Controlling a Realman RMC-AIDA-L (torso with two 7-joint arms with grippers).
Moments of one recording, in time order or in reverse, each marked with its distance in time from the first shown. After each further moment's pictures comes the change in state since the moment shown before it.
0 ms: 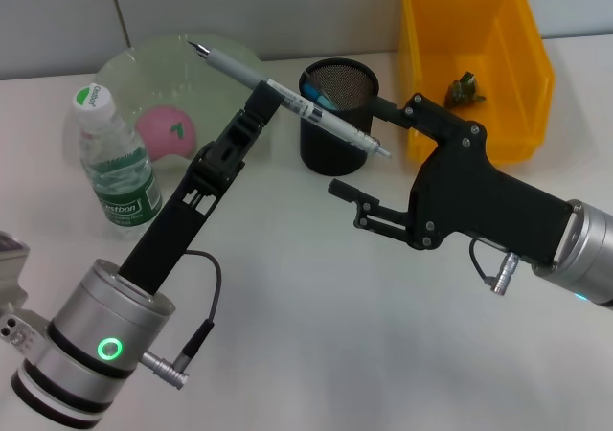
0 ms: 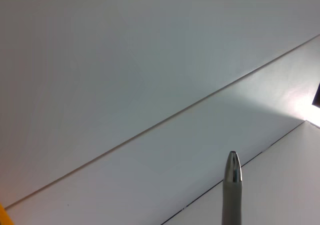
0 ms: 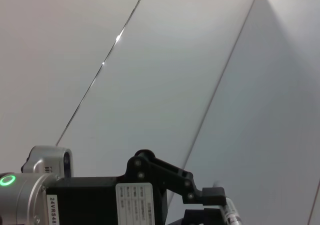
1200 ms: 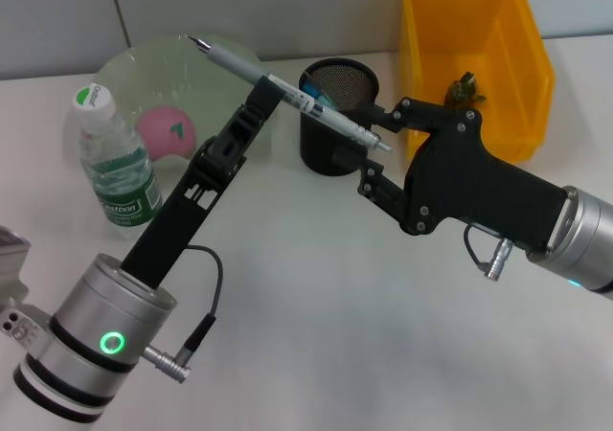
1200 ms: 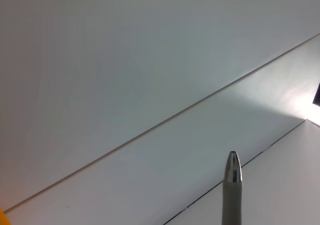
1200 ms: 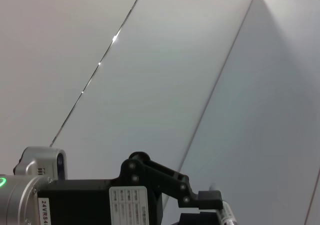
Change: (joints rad) left arm -0.007 0.000 -0.008 0.006 0.000 -0.010 0.009; right arm 0.023 -0.004 0.007 0.010 0.011 0.011 0.000
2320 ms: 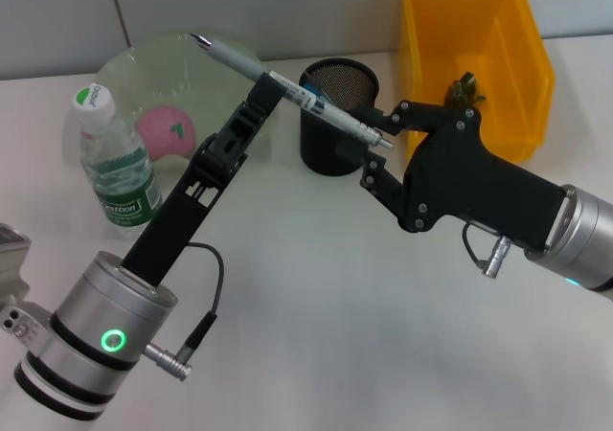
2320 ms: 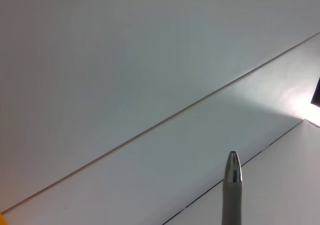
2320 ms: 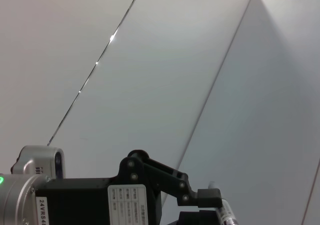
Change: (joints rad) left arm -0.003 0.000 -0.001 0.002 0.000 0.000 0.001; right arm 0.002 0.003 0.005 0.001 0.005 0.004 -0.002
